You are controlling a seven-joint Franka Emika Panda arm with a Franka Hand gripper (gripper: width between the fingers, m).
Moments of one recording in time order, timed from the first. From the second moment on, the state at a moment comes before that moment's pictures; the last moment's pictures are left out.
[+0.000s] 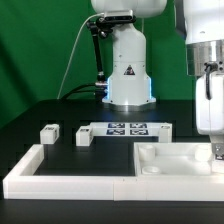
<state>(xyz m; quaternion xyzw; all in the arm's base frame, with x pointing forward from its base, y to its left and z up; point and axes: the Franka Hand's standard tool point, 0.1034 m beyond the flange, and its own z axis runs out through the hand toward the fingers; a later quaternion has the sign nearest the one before) 0.622 0.115 0.066 -0.57 0.82 0.01 0.07</state>
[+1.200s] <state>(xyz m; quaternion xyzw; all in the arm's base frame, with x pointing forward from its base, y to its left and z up) 0.627 0.126 0.075 -0.93 0.35 -0.03 0.03</state>
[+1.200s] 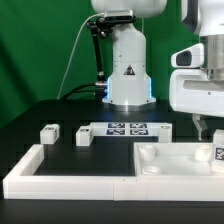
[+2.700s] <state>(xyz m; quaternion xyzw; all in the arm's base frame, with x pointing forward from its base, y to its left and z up) 0.624 0.114 0.072 -0.85 0.52 -0.01 0.04</state>
